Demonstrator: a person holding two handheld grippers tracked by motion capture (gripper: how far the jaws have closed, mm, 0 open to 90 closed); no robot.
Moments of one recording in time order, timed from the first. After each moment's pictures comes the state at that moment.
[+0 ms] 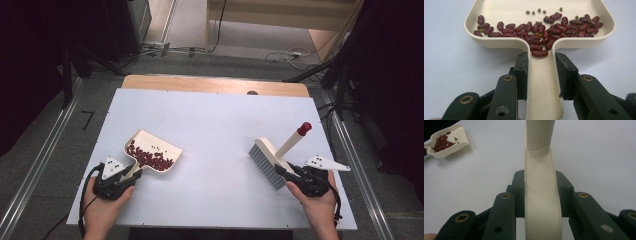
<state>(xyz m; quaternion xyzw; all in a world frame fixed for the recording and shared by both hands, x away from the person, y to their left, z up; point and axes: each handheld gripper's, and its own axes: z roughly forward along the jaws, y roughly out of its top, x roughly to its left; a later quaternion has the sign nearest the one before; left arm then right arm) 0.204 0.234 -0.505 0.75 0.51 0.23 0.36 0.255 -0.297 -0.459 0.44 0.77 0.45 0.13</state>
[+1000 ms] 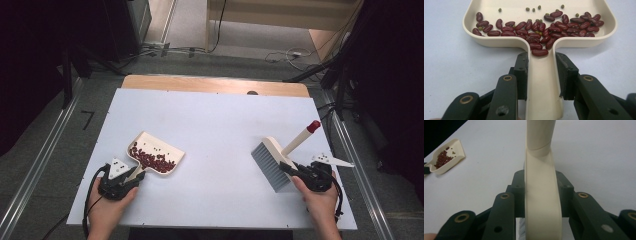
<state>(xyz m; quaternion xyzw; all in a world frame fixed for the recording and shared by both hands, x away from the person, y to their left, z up) 0.210 0.228 -0.519 0.75 0.51 0.23 0.35 0.279 -0.327 -0.485 0.49 0.73 0.47 0.08</state>
